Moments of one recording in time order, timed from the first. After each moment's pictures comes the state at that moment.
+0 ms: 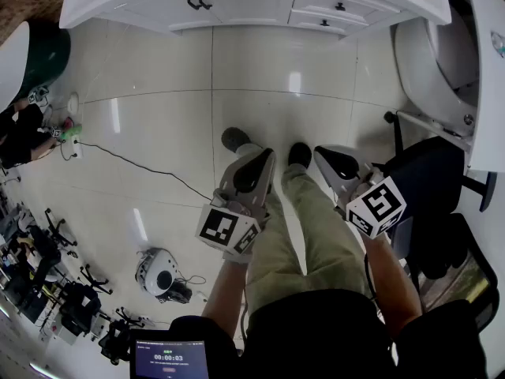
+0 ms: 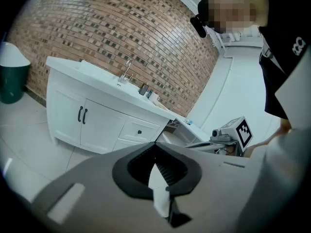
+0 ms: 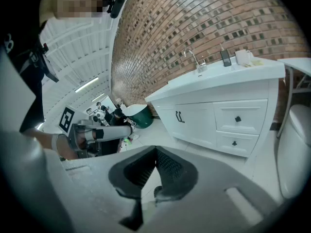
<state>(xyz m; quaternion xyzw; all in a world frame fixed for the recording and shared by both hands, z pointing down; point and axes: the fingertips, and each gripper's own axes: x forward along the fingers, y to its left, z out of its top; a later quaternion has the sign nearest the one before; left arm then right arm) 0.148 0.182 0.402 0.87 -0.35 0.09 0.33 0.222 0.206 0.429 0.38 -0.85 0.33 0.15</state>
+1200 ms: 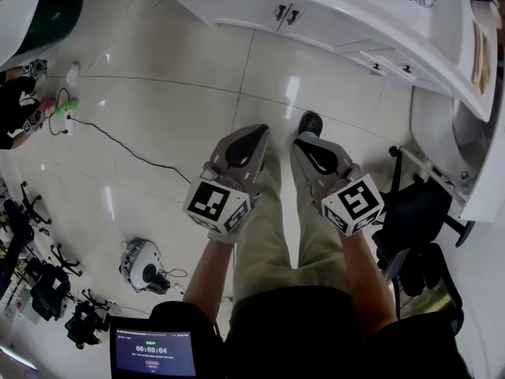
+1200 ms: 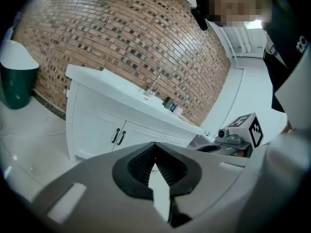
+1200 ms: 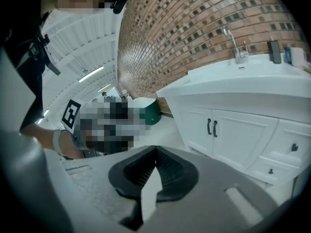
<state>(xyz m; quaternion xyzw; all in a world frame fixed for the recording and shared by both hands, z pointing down) -0.053 0.016 0.425 0.85 -0.39 0.07 0.33 -0.009 0.049 0.442 0.32 -0.87 0.31 0.19</state>
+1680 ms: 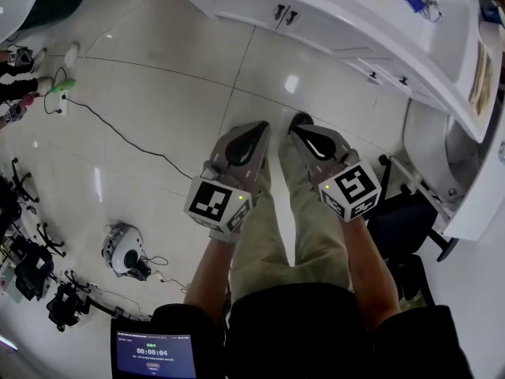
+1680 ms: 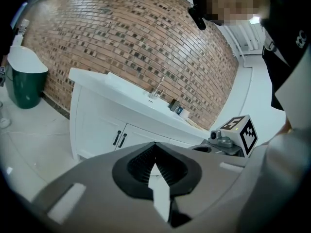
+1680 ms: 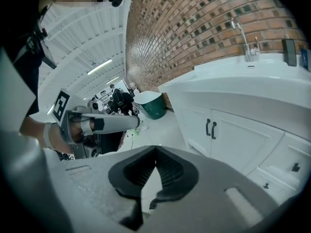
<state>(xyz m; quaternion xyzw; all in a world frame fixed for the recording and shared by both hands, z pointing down) -0.016 0.002 0.427 0.83 -0.44 0.06 0.33 0.028 0.020 0.466 0.26 -0.89 0.30 0.23</state>
